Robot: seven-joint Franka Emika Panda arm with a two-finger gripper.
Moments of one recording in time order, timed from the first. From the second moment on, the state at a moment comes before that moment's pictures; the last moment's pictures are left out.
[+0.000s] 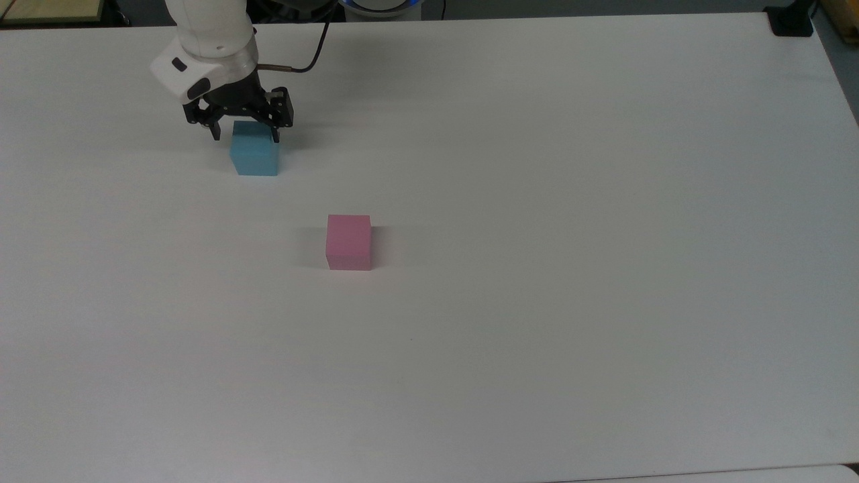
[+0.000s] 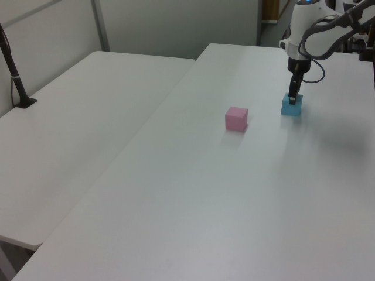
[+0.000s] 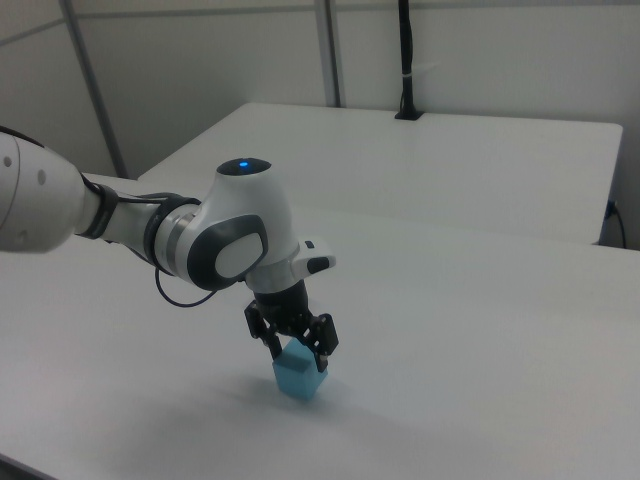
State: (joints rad) arm -0.15 0.08 -0.13 -2.21 -0.09 2.34 -0.27
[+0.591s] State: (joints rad) arm -0.15 0.09 -0.13 -2.20 -0.09 2.33 -0.18
